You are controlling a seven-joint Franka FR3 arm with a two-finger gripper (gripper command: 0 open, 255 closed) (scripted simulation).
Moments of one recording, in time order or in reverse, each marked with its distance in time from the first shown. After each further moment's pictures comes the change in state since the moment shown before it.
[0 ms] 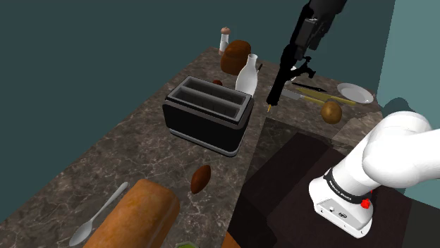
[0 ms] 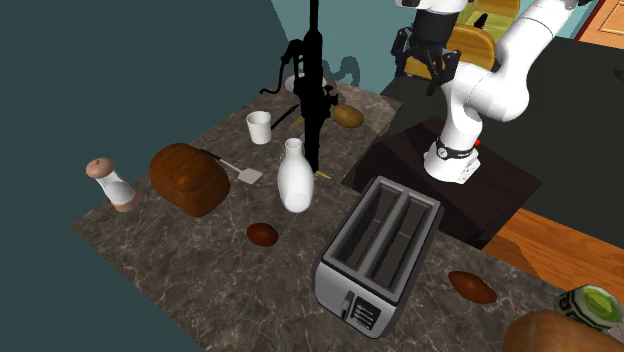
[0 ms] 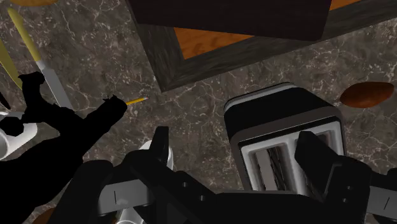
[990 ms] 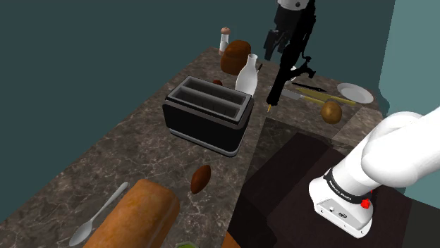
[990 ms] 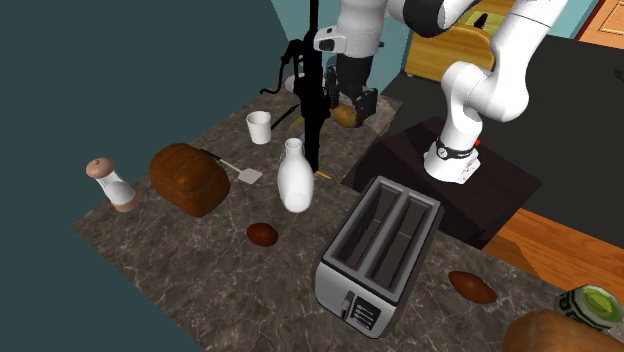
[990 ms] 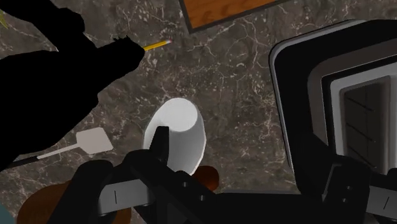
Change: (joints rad) arm -0.026 0.384 -0.136 0.082 -0.016 0.347 -0.147
